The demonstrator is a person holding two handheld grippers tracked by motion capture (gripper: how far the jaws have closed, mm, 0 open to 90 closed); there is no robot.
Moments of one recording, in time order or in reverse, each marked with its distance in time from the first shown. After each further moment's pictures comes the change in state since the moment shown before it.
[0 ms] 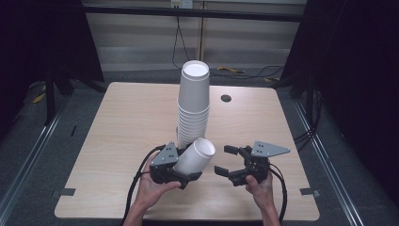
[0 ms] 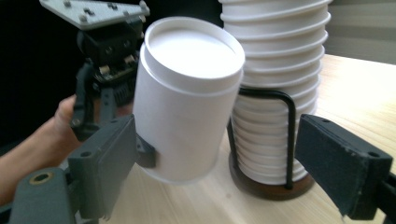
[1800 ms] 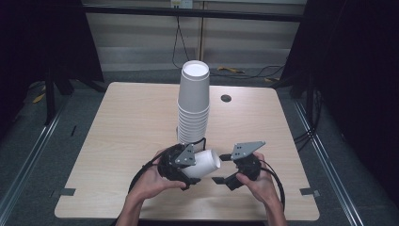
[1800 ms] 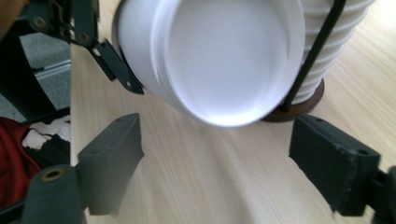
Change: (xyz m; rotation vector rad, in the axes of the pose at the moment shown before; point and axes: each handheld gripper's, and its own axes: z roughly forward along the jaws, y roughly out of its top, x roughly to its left) left arm 0.002 0.018 0.026 0.432 -0.058 0.223; right arm -0.010 -0.004 0.026 0.462 0.019 -0.169
